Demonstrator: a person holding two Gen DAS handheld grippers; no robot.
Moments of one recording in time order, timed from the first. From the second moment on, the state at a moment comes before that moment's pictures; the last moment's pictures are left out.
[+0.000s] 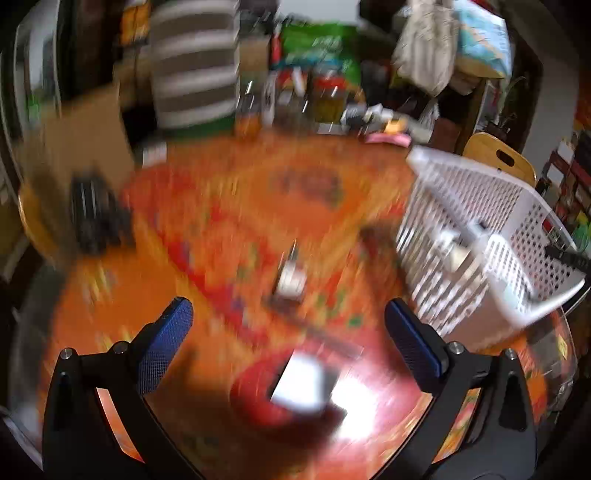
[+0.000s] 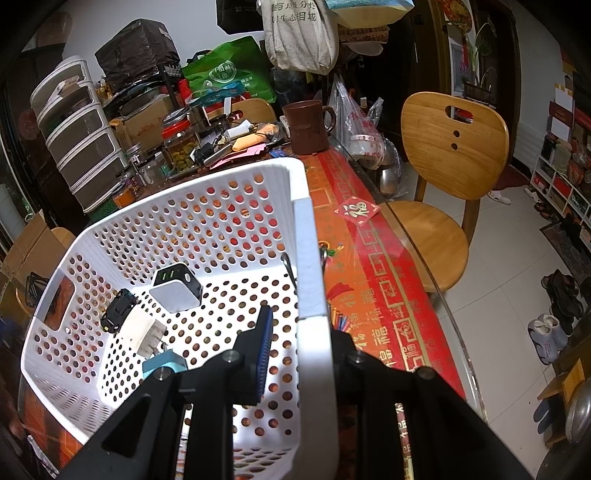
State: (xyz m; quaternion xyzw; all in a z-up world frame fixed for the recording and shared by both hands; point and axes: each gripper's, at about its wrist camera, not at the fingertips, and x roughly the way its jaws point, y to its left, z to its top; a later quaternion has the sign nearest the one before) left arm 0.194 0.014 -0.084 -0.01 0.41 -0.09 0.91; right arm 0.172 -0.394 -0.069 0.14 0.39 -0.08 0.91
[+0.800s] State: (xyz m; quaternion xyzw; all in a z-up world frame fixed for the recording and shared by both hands) left arm 0.177 -0.007 -0.158 0.03 0.46 -0.09 0.88; right arm 0.173 -0.396 -0.066 0.13 0.40 -0.08 0.90
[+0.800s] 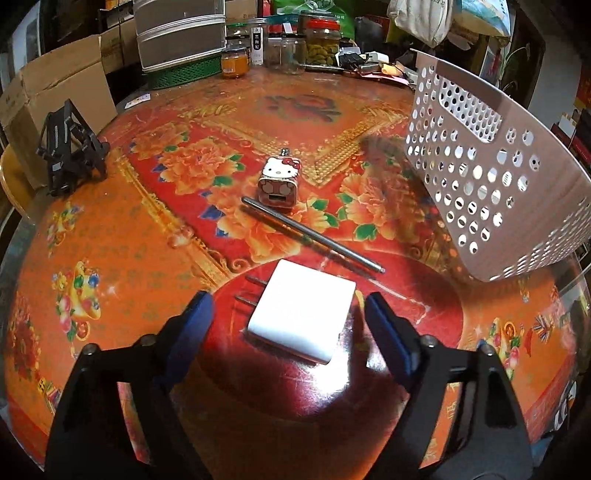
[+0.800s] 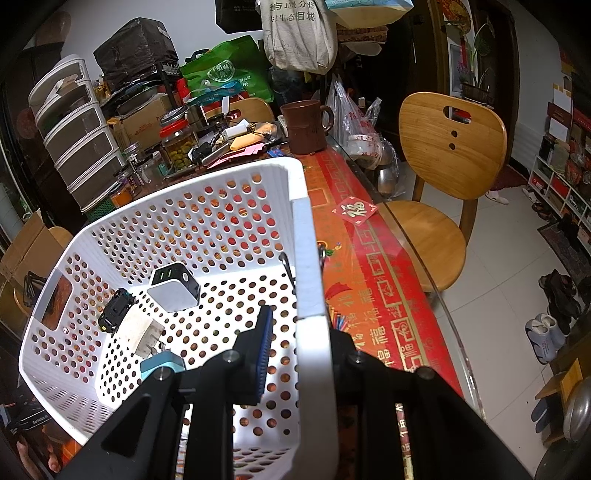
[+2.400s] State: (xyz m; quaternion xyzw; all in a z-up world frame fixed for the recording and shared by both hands) left arm 0.210 -0.034 0.018 0.08 0.30 -0.03 0.95; right arm 0.173 -0.395 -0.065 0.13 0.40 -0.08 0.90
